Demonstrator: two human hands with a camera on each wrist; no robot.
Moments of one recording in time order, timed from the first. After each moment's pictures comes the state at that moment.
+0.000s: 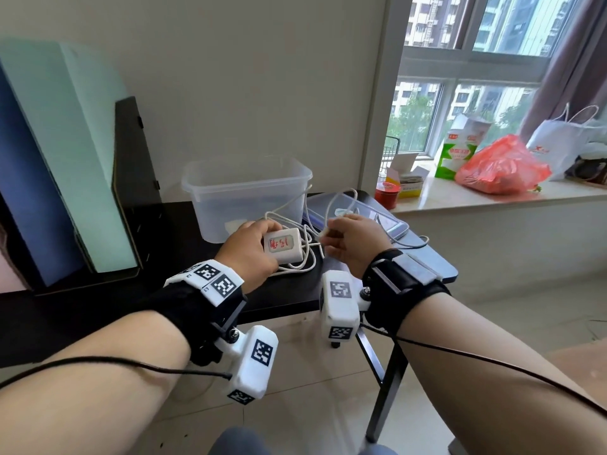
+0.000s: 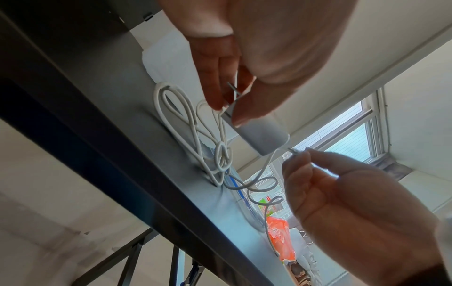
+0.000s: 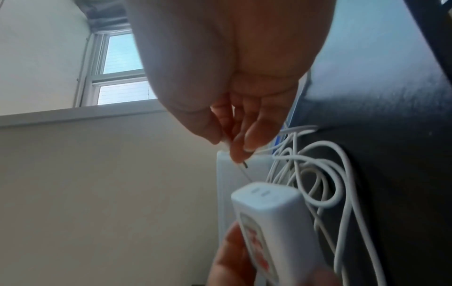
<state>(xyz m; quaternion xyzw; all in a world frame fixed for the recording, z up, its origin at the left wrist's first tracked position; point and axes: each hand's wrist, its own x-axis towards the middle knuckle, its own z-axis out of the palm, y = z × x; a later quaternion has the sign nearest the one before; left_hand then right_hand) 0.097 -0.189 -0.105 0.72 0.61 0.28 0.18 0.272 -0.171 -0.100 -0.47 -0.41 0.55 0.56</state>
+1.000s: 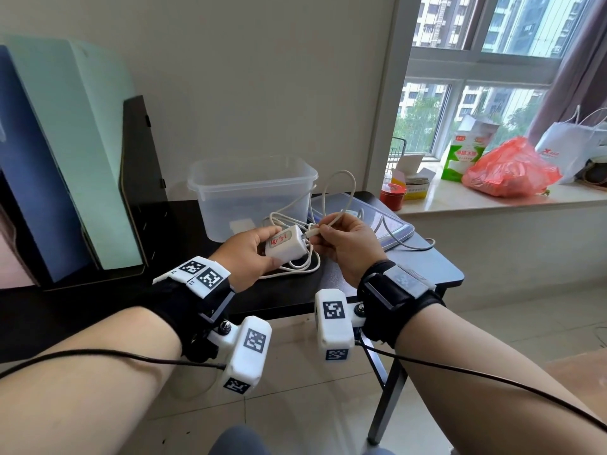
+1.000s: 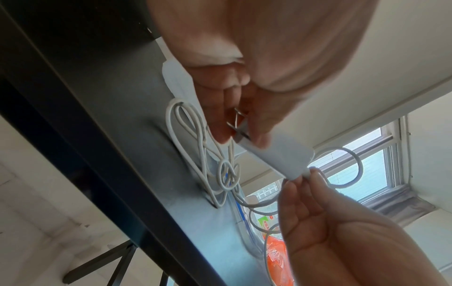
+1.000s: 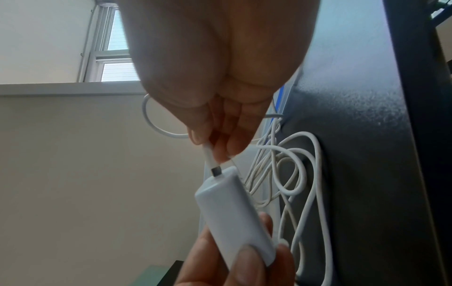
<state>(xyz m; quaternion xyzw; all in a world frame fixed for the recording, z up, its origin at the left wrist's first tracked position) 0.078 -0.180 -0.114 0.70 0.54 0.30 0.37 0.256 -0.173 -0.113 -0.39 -0.47 0.53 0.59</state>
